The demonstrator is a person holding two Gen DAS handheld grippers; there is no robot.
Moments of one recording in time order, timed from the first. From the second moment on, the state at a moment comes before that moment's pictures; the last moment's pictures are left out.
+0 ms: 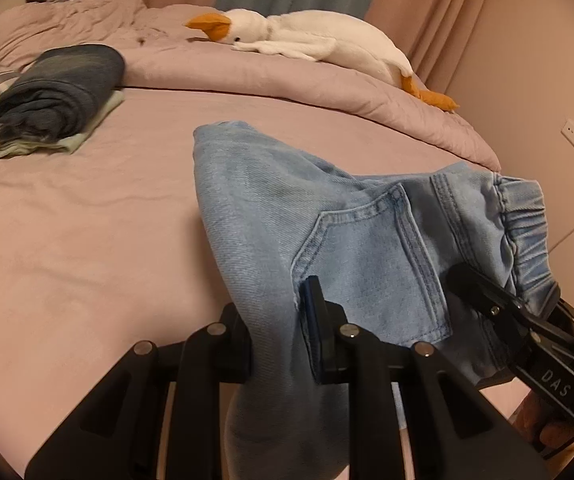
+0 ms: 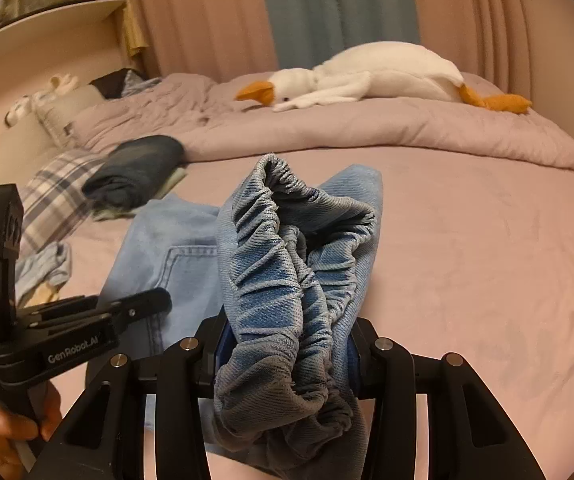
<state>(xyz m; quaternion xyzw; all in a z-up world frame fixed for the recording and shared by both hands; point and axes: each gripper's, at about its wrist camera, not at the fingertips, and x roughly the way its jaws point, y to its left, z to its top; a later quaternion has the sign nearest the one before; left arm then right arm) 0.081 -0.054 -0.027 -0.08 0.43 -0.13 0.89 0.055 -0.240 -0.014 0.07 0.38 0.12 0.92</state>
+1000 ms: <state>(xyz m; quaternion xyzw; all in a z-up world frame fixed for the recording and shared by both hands) 0.029 -0.002 0.009 -0.08 0.37 -0.07 0.92 0.022 -0.167 0.018 0.01 0.33 0.17 0.93</state>
